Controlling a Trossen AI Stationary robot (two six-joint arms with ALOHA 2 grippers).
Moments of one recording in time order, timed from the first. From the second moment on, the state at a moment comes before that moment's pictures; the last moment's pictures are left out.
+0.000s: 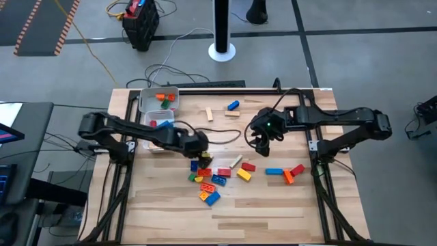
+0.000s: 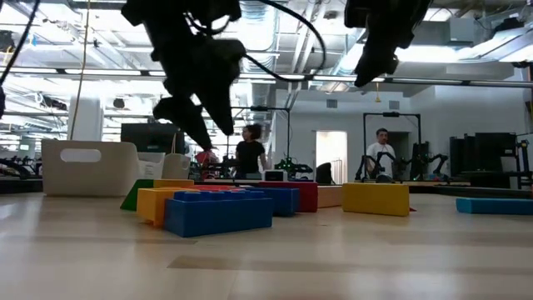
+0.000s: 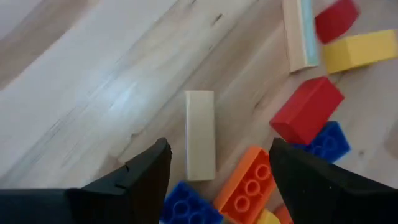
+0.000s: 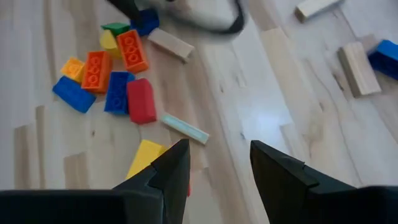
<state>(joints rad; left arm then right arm) -0.05 1.61 1.10 -0.53 -0.14 -0.76 -0.09 1.28 1.12 -0.76 -0.02 0.22</state>
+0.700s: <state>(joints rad) -0.08 1.93 1.26 -0.63 -0.26 -0.67 -0.05 1.28 1.12 -0.79 -0.02 0.26</state>
